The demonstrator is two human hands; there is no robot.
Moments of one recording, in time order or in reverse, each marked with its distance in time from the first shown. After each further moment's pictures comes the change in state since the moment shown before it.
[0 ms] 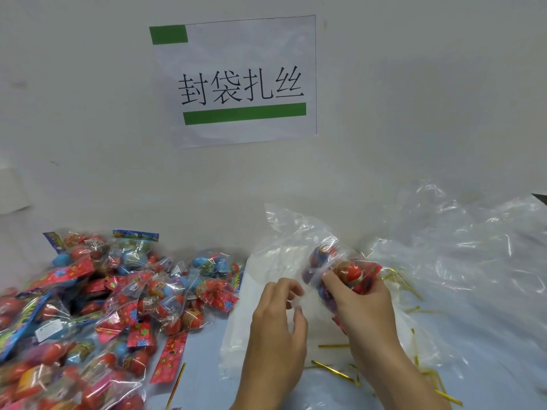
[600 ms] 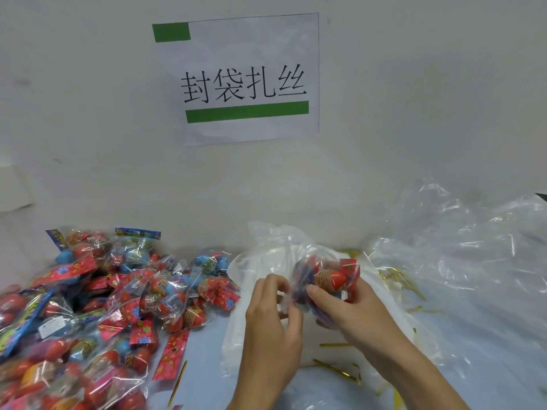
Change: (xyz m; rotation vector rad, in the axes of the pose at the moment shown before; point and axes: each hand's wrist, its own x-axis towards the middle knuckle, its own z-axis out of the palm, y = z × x) left_hand 0.003 0.002 -0.007 -0.130 0.063 -0.049; right_hand -0.004 -0.008 -0.010 -0.203 -0.412 0.043
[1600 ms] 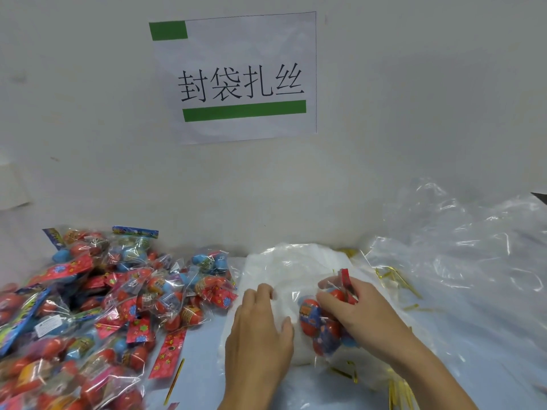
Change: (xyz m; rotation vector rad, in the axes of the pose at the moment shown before) left_hand -0.004 -0.009 -0.005 0.467 -0.084 -0.146; right_hand 0.009 0.013 -0.026 -0.419 0.043 0.001
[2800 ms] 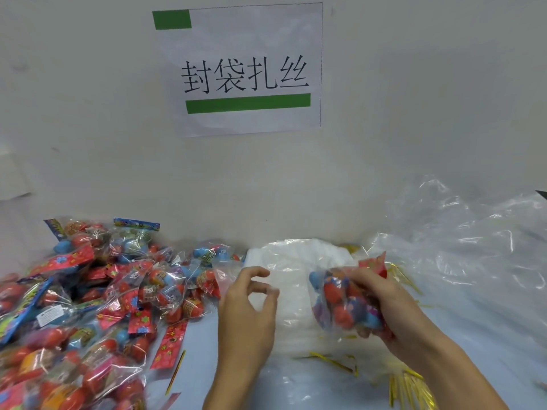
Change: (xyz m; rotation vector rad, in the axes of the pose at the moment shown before) left_hand 0.007 -0.007 -0.014 -0.425 0.138 -0.090; right_hand -0.007 -0.012 -0.019 0.463 -0.163 0.112
